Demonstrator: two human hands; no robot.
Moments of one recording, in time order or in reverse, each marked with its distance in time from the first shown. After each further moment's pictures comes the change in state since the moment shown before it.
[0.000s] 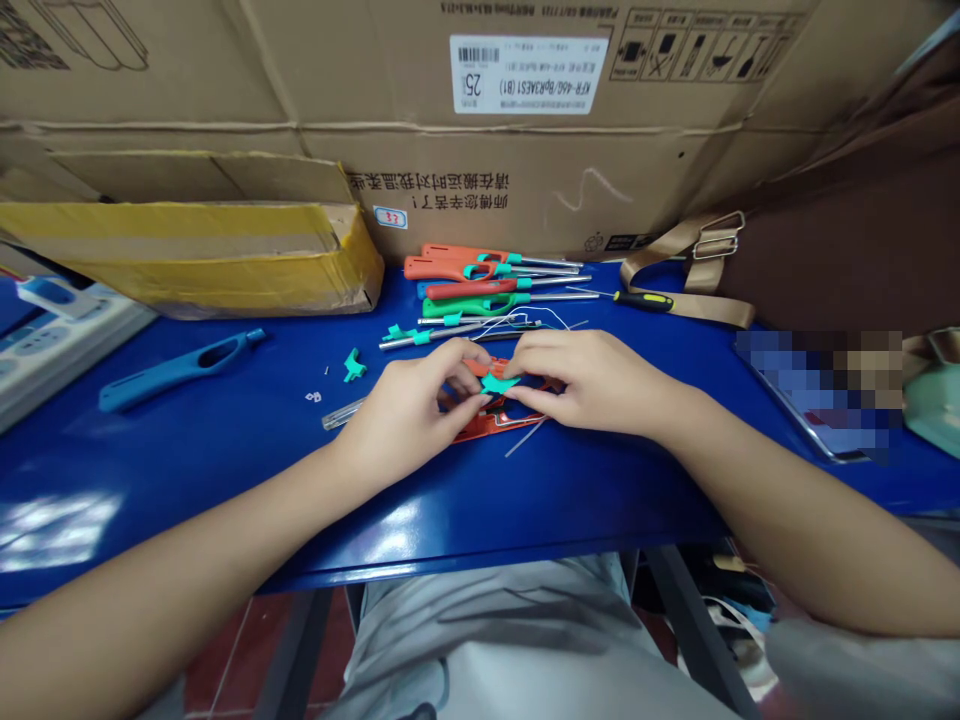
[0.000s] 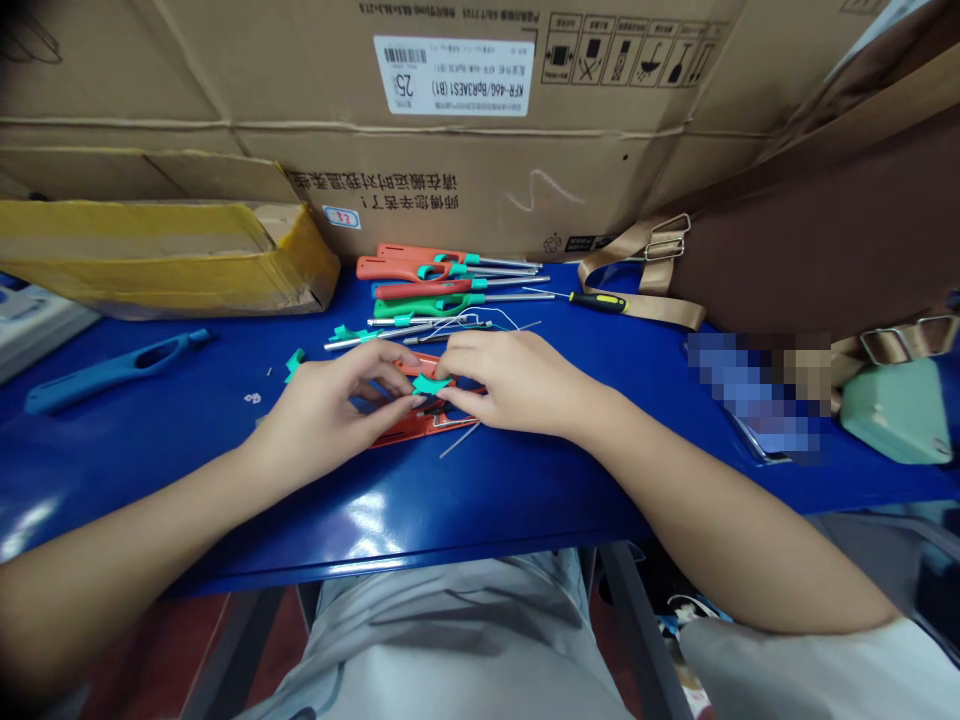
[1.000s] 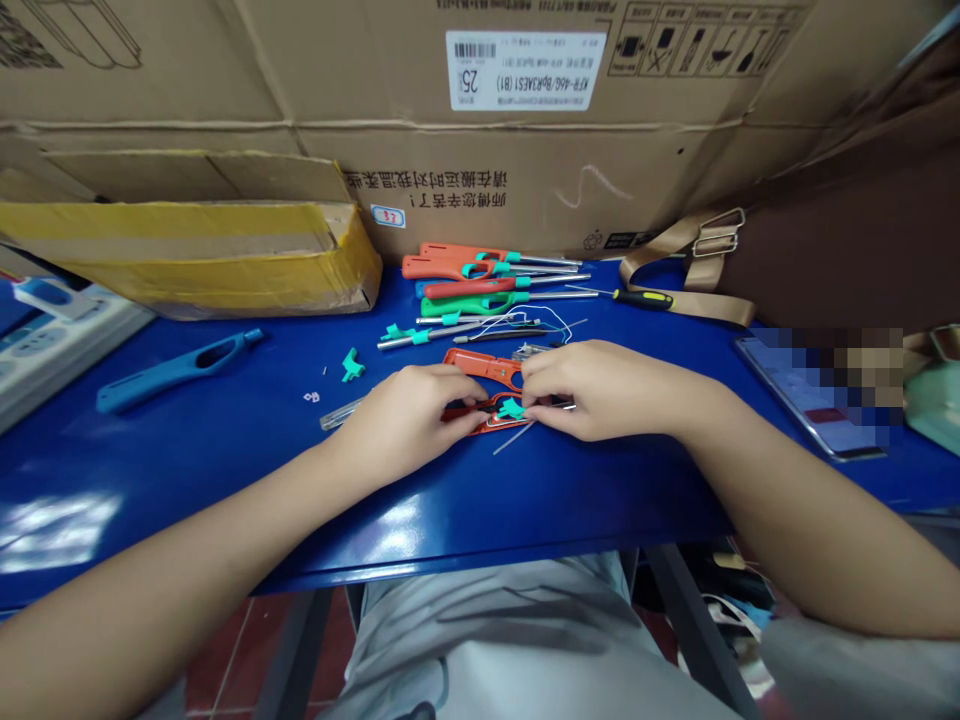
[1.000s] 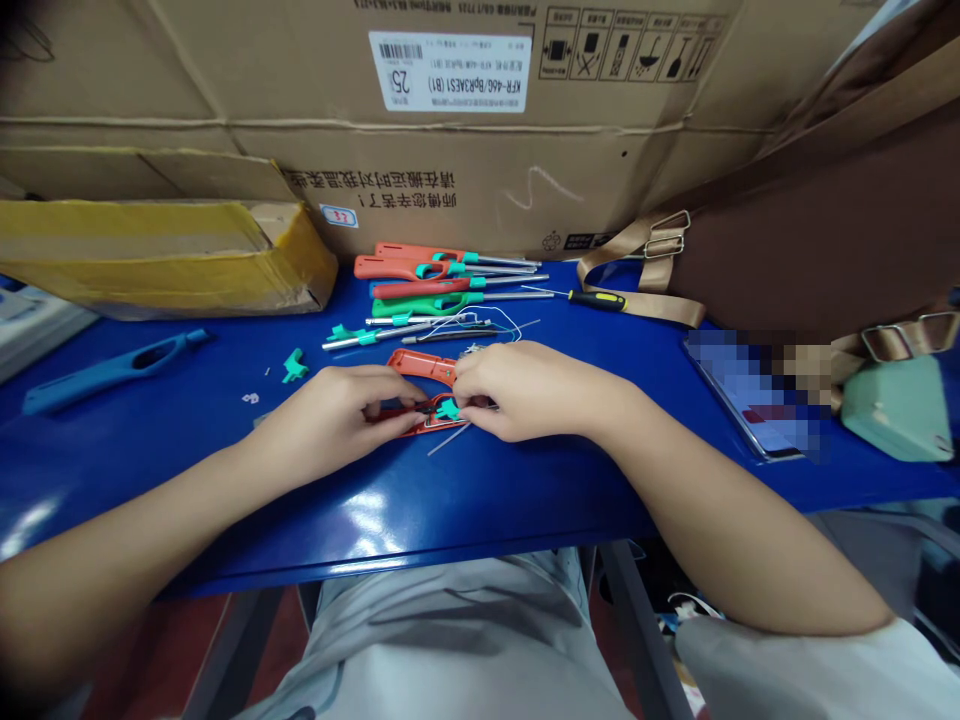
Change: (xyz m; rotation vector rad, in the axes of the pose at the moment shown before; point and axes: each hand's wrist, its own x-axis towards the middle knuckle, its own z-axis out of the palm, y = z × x) left_hand 0.004 -0.004 -0.005 0.239 -0.267 0.013; right_hand -0.001 -0.002 -0.017 0.034 -0.353 0.008
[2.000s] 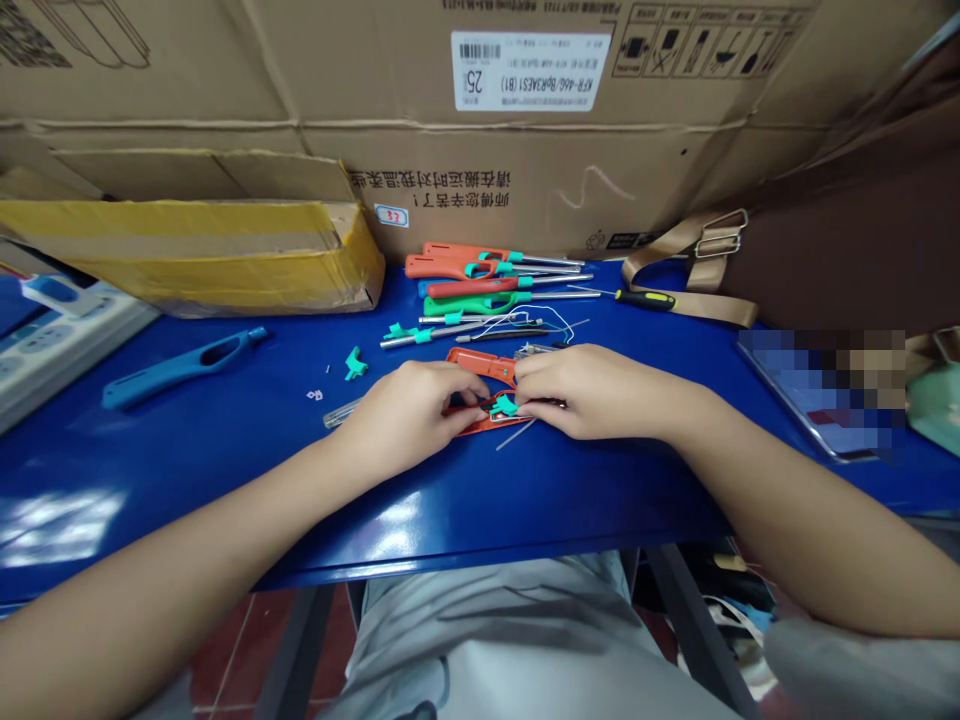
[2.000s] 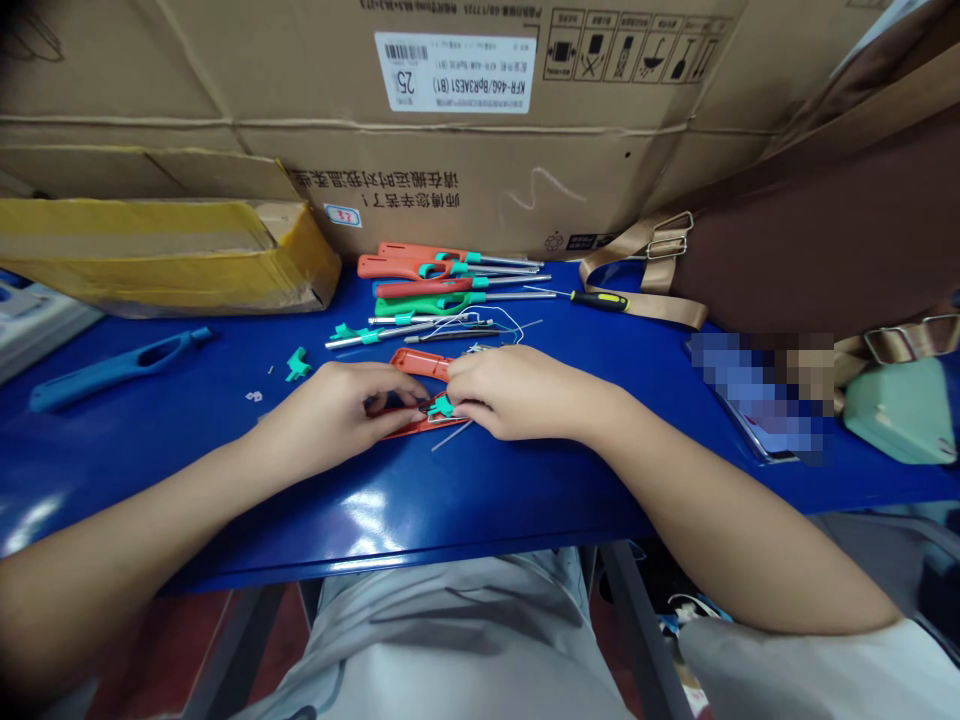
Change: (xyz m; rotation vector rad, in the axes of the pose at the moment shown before) left_hand 0.001 -0.003 0.001 -0.044 0.022 -0.049; right_hand 0.007 -0.001 0.009 0.031 0.018 -0.028
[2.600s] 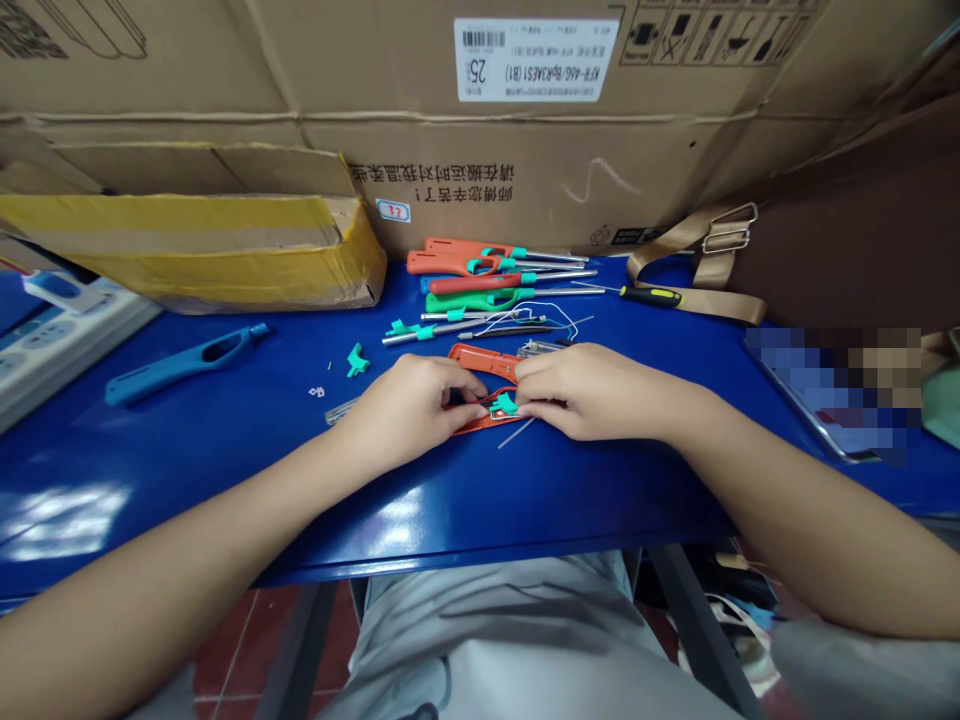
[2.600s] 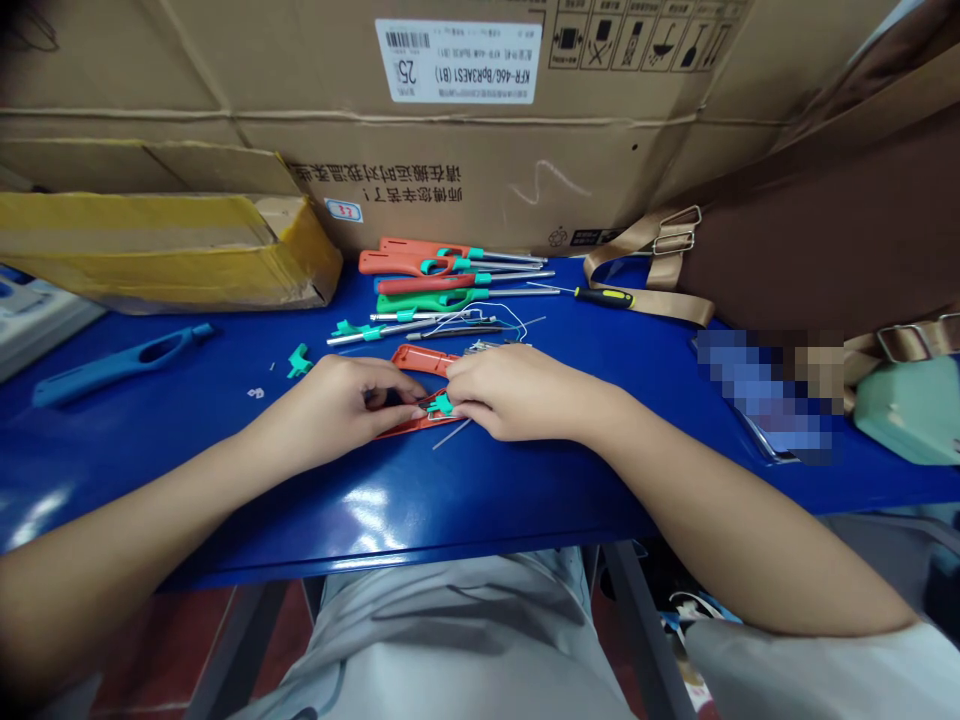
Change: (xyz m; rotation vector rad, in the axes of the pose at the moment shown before) left_hand 0.002 -0.004 -0.001 -0.040 -0.004 -0.025; right_hand 0.002 -0.001 0.003 -0.039 -0.007 -0.007
